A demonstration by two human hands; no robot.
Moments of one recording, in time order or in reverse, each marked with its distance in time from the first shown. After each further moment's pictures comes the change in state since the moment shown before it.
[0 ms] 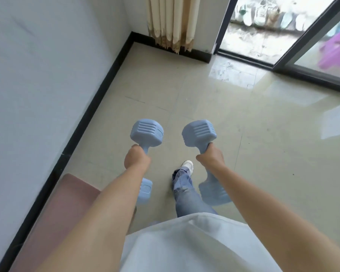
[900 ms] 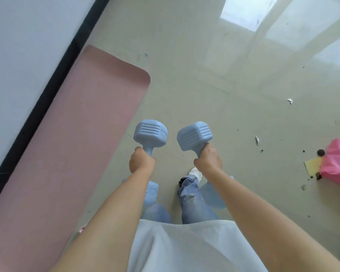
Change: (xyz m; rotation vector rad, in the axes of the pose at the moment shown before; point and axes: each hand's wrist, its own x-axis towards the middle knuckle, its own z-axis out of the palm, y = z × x) left_hand -0.503 -0.511 0.298 -0.124 -0.081 -0.240; right_hand -0.518 0.459 0.322 -0.214 -0.105 0.057
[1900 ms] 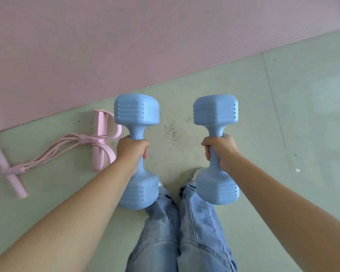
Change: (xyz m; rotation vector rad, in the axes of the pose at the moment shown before) left_hand 0.201 -0.553 0.187 -1.047 0.098 -0.673; right_hand 0.035 -0.024 0.563 -0.003 -0.520 -0.105
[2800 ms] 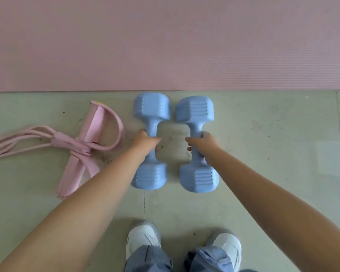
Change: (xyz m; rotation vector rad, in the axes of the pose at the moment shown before) left_hand 0.251 -0.044 0.060 -0.135 -0.116 0.071; right_hand 0.213 -0.005 0.144 -0.447 -0.116 -0.184
